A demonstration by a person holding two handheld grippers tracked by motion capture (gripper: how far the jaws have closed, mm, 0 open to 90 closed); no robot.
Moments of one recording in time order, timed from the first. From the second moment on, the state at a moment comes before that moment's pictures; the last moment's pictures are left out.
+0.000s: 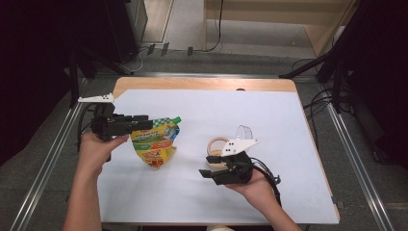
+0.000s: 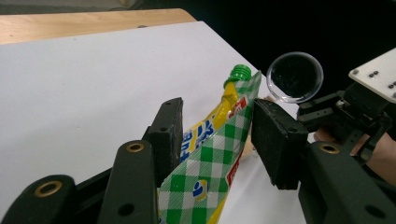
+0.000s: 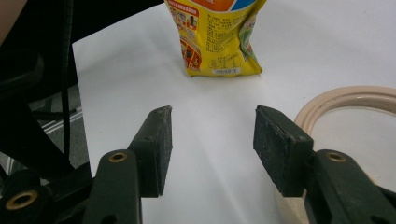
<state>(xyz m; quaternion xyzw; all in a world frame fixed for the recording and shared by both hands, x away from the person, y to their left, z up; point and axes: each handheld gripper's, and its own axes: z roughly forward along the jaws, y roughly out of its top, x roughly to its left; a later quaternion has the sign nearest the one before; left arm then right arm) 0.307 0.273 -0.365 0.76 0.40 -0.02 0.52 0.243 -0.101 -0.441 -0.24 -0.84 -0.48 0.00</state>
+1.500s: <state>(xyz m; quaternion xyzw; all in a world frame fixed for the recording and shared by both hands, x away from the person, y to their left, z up) 0.323 0.306 -0.390 0.75 0.46 0.04 0.47 0.229 -0.187 -0.420 -0.27 -0.81 -0.52 -0.02</state>
